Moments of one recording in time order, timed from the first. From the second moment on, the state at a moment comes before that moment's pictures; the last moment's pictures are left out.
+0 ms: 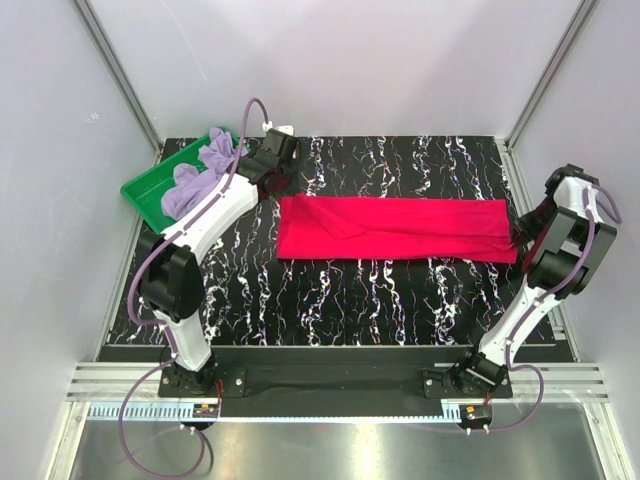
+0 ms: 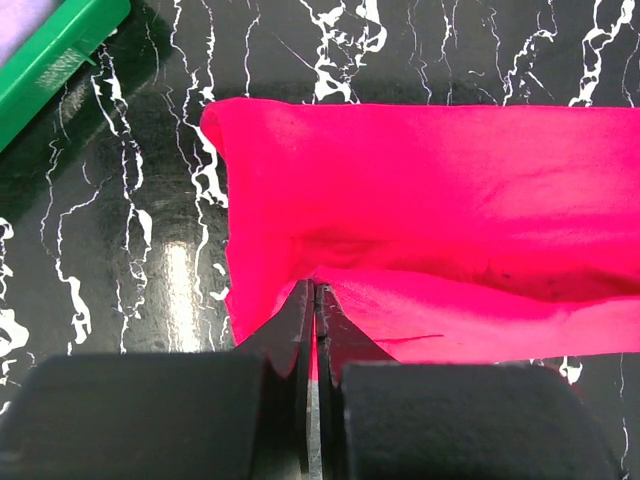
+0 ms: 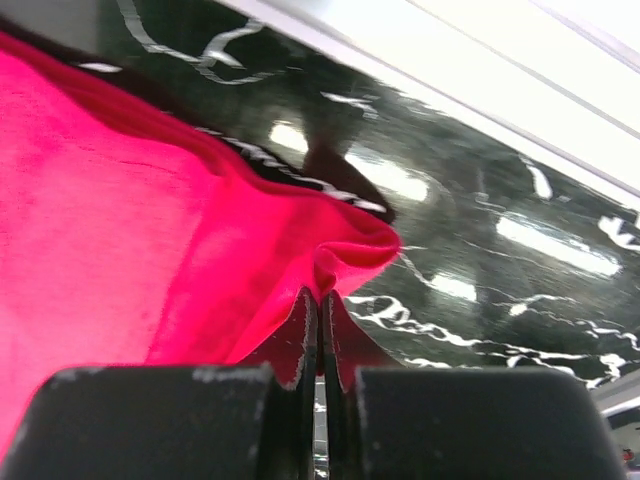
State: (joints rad) left arm -0.48 1.80 1.64 -0.66 -0.18 -0.41; right arm -0.53 2.06 1.65 -1.06 0.03 0.60
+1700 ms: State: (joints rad) left arm -0.44 2.12 1.98 -0.69 -0.23 -0.42; right arm -0.21 2.07 1.95 -1.19 -0.04 0.51
